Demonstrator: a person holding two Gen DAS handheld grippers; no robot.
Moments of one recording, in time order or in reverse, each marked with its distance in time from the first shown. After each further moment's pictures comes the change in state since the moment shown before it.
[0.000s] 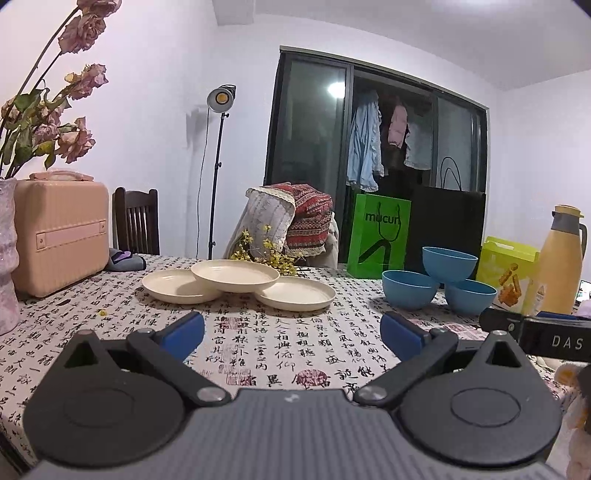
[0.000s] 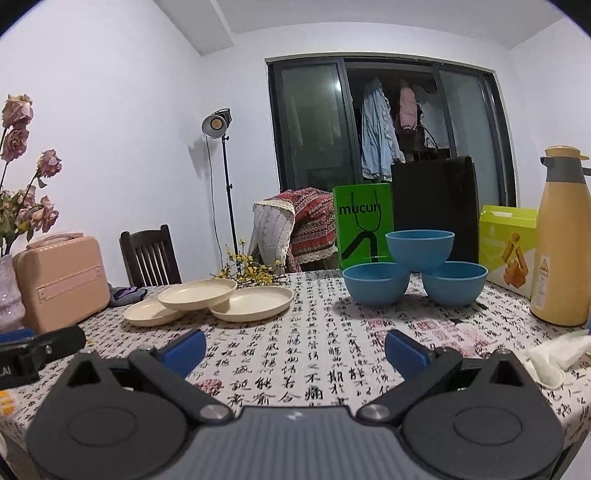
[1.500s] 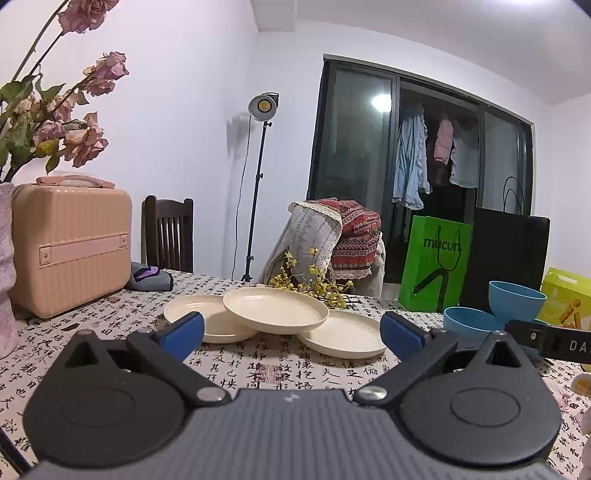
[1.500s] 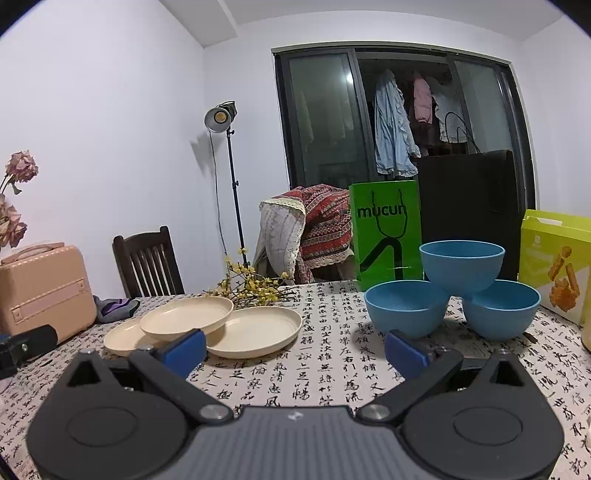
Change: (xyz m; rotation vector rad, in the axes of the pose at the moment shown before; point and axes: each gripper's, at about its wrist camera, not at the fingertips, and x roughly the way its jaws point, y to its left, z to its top) left arm 0.098 0.034 0.036 -0.053 -0.042 0.132; right arm 0.131 -0.005 0.042 0.002 0.020 0.045
